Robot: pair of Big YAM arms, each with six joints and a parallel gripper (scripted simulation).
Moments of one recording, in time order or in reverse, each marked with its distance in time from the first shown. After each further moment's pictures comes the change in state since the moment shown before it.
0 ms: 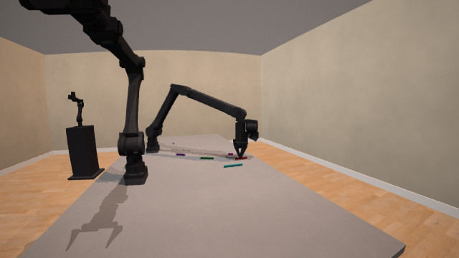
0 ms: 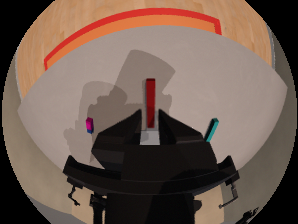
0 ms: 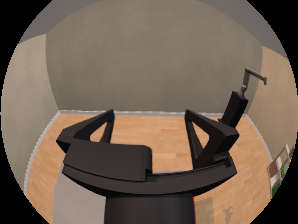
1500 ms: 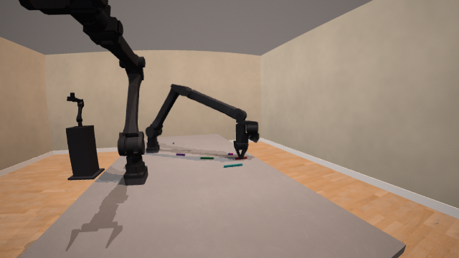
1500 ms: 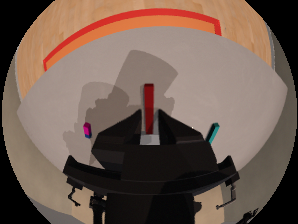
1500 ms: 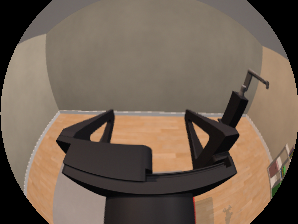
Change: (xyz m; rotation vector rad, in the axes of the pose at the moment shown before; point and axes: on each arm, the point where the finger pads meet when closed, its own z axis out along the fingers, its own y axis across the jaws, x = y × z) left arm -0.003 -0.002 0.009 0.004 -0.008 0.000; right arm 0.000 0.000 0.000 0.000 0.000 0.000
